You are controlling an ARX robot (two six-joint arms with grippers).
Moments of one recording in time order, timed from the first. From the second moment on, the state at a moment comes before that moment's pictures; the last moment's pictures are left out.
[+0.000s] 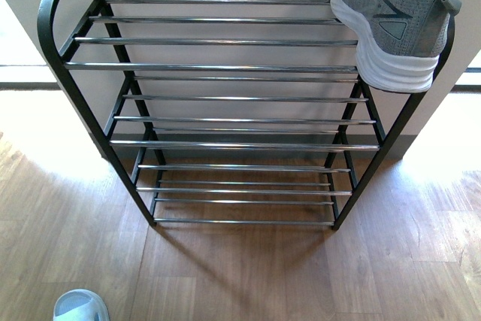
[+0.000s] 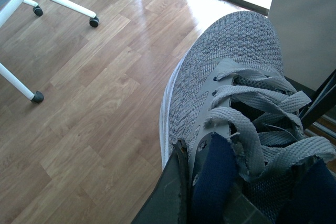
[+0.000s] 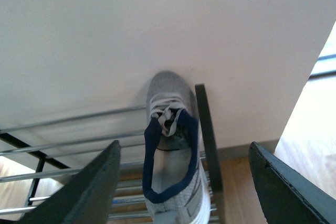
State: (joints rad) left arm -0.33 1.18 0.62 -0.37 -0.87 -0.63; right arm 0.21 1.28 0.90 0.10 0.18 0.27
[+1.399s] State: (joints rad) left arm -0.33 1.18 0.62 -0.37 -0.87 -0.63; right arm 0.00 0.45 0.05 0.39 0.00 0.01
